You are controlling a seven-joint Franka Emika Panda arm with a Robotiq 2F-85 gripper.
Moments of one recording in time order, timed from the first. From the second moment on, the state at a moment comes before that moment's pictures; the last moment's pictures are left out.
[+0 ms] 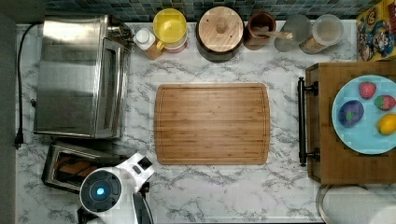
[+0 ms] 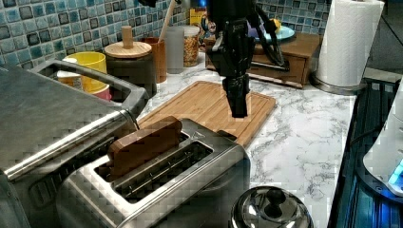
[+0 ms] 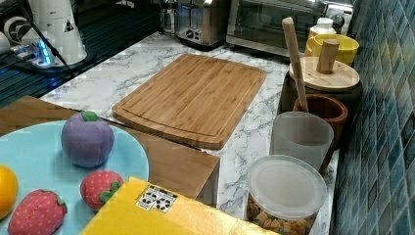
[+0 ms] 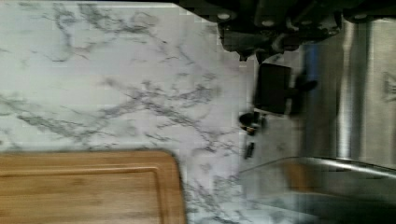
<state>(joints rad) 0.32 -0.32 0.23 -2.50 0.32 0.49 -0.37</state>
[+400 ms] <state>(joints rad) 0.32 -0.34 0.29 -2.51 0.32 0.61 -0.36</state>
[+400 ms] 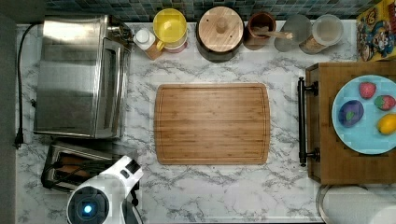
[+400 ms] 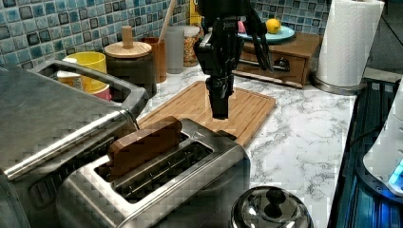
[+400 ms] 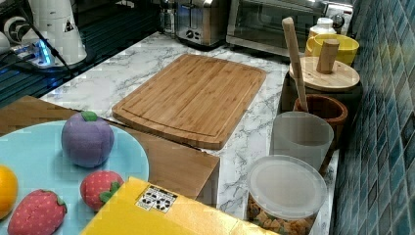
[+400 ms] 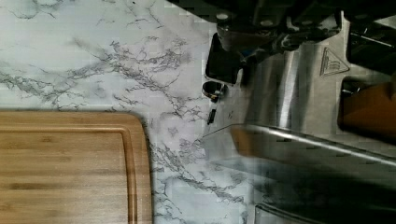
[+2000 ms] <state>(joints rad) 0.27 -0.17 0.29 -2.50 0.32 0.62 -0.28</state>
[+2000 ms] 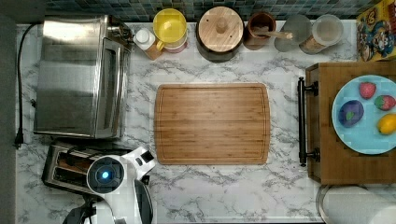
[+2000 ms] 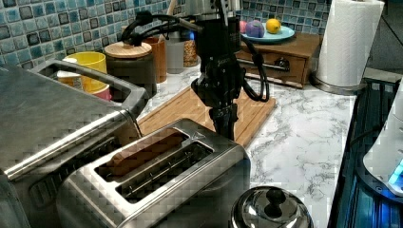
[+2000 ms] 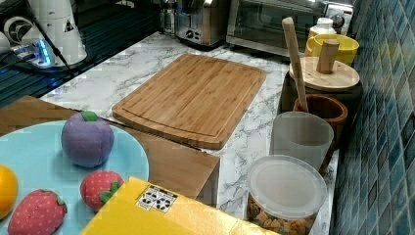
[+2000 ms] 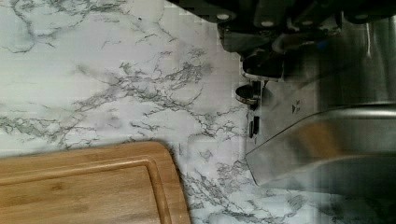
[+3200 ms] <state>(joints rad) 0.29 -0.14 0.30 -2.60 0.38 0.82 -0.32</state>
